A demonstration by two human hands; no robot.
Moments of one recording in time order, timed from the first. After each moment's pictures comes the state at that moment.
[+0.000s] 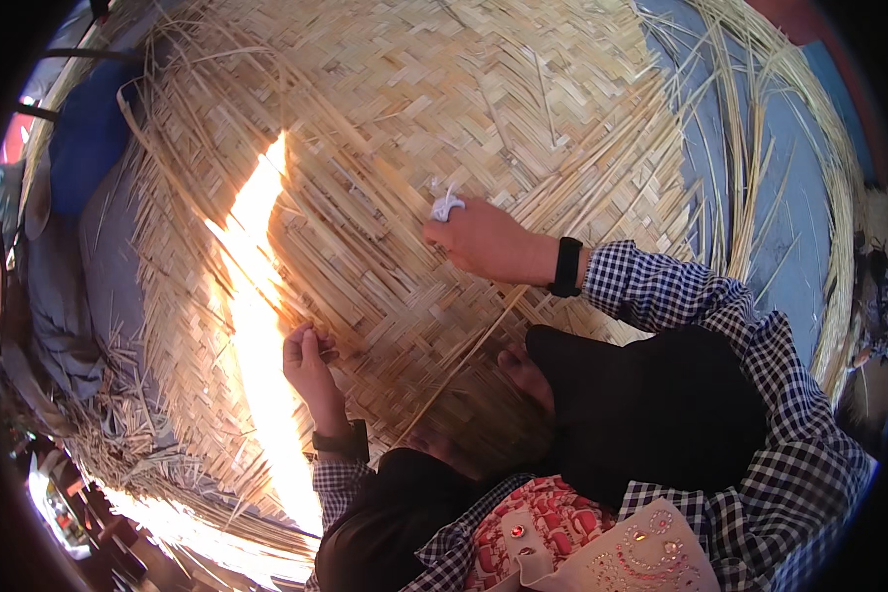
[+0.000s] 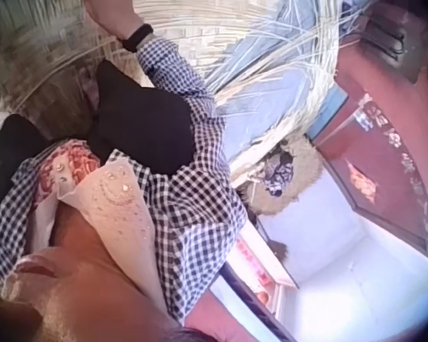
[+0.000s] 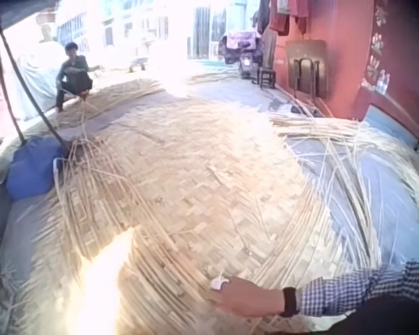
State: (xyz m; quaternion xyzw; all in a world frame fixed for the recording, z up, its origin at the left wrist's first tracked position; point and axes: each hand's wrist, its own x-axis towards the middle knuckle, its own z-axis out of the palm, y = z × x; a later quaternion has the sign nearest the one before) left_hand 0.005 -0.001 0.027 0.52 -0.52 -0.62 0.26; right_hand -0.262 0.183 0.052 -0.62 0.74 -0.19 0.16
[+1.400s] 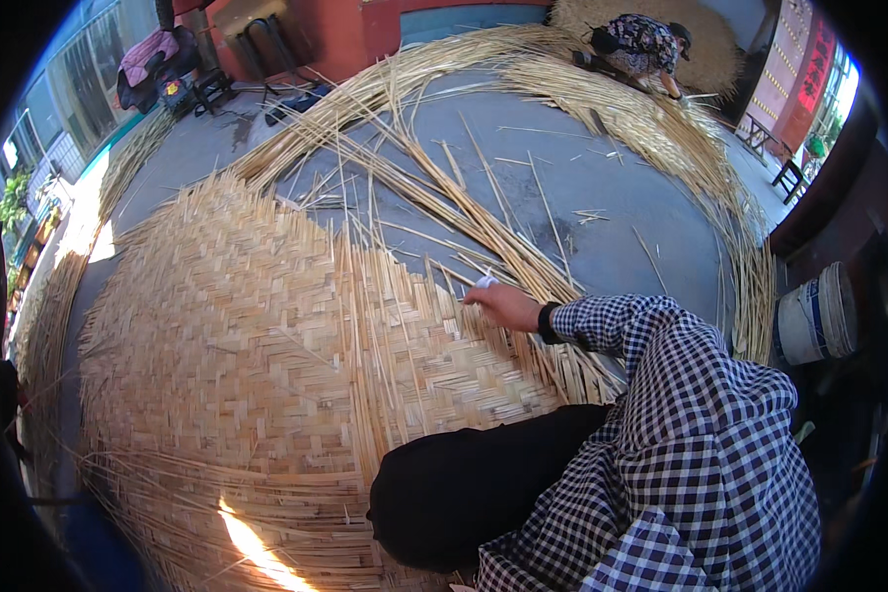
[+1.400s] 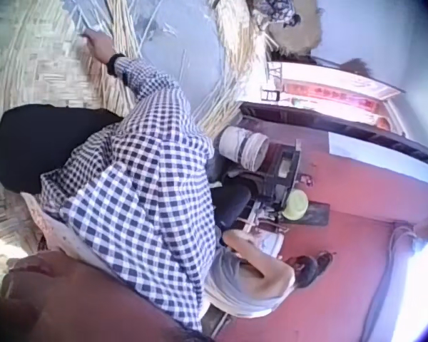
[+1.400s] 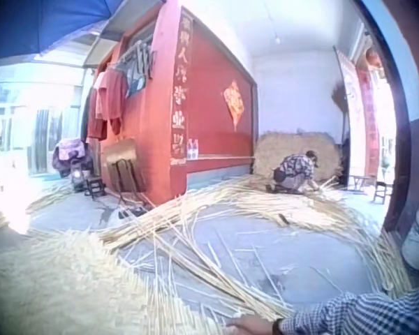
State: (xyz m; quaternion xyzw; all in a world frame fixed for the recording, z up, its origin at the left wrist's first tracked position) left_hand 0.010 -0.015 0.057 0.28 -0.88 -0.39 0.01; right_hand -0.246 0.547 0.103 -0.07 0.97 -0.23 -0.01
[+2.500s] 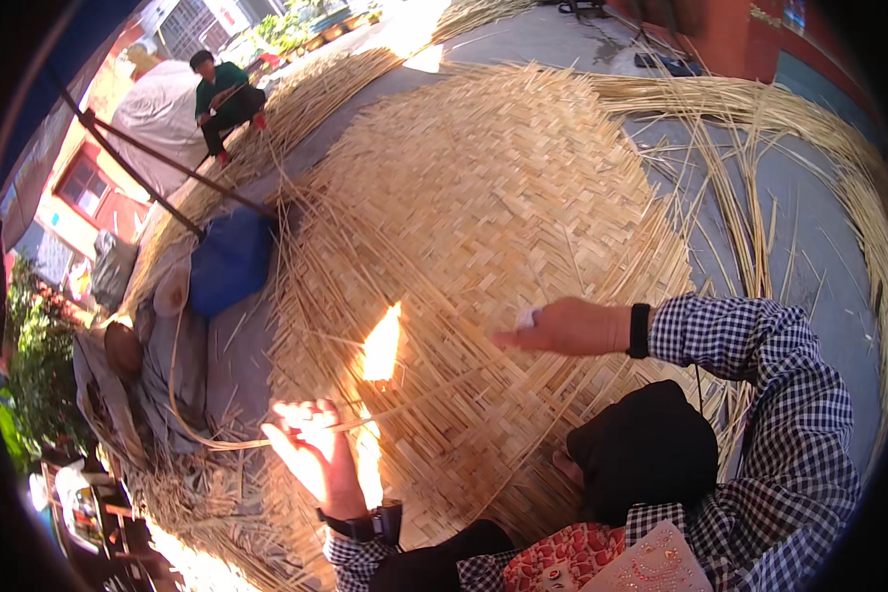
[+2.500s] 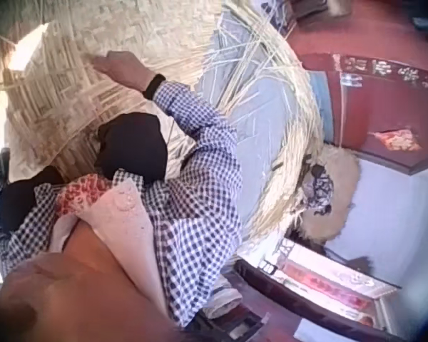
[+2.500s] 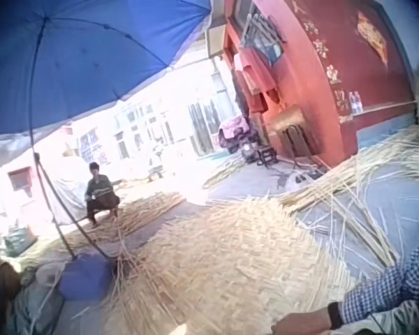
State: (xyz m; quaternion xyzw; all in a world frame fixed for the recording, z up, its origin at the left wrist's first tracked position) left_hand 0.000 -0.021 0.247 0.04 -0.22 -0.87 0.44; right_hand -0.284 0.248 0.229 -0.67 0.72 -0.10 0.13
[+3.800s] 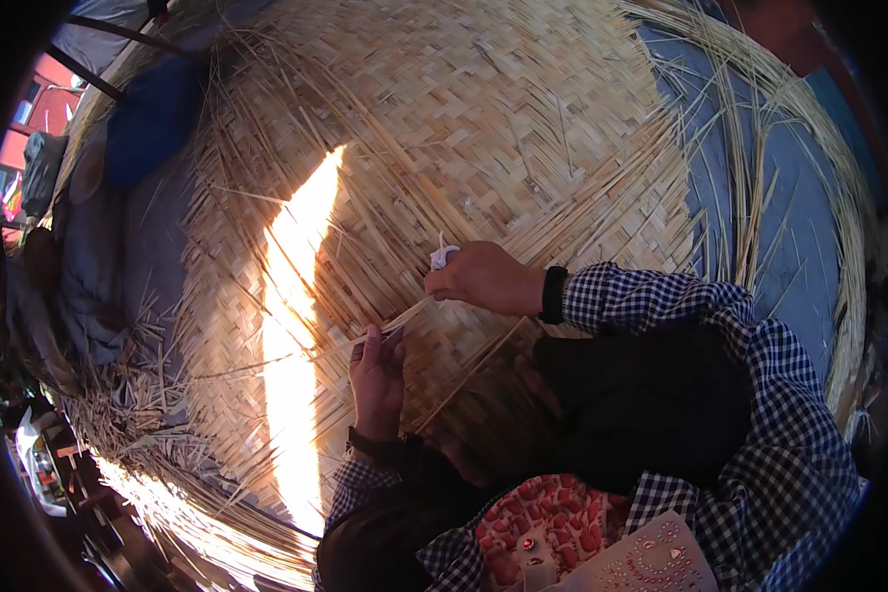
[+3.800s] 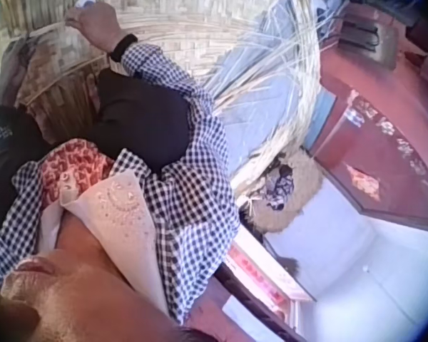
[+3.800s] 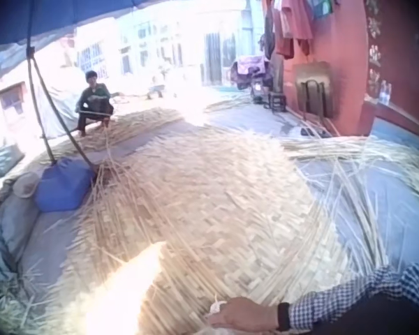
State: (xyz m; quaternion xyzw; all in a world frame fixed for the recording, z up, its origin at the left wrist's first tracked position) left_hand 0.024 0.047 0.050 0.43 -0.23 -0.85 0.21; right_hand -0.207 0.166 0.103 -0.65 0.71 -0.21 0.17
